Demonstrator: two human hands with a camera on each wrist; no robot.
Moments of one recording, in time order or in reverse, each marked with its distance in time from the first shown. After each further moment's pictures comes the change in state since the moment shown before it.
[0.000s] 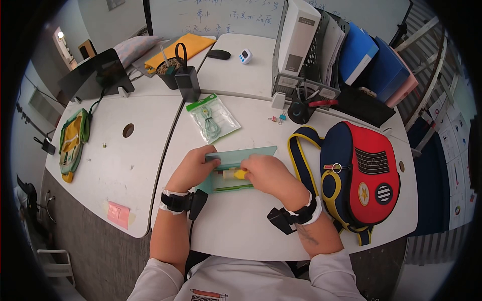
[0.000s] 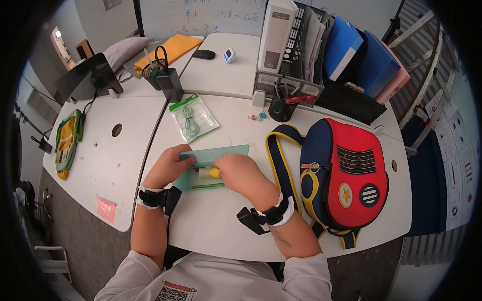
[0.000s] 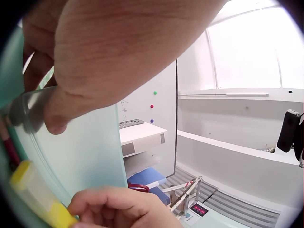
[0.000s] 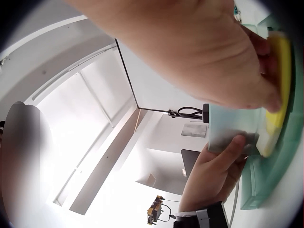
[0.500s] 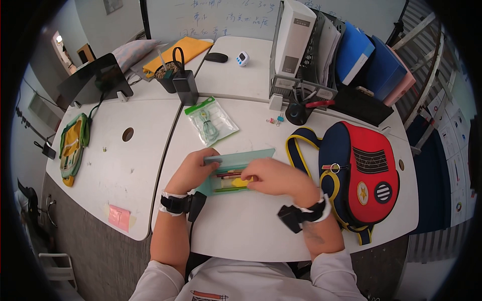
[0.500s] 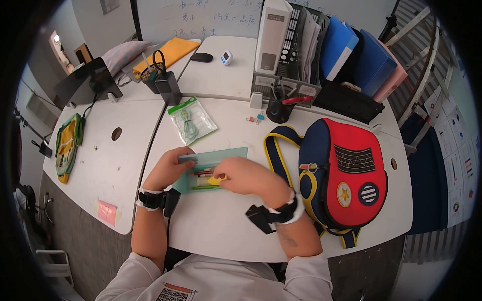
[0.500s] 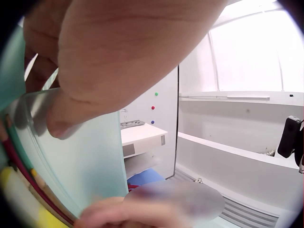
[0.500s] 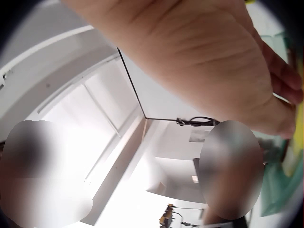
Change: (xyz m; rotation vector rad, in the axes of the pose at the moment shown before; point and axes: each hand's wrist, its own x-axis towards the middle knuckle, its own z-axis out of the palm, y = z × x) left_hand 0.001 0.002 0.000 -0.068 -0.041 -0.013; right_hand -0.008 0.005 -0.032 0.236 -0.108 -0.129
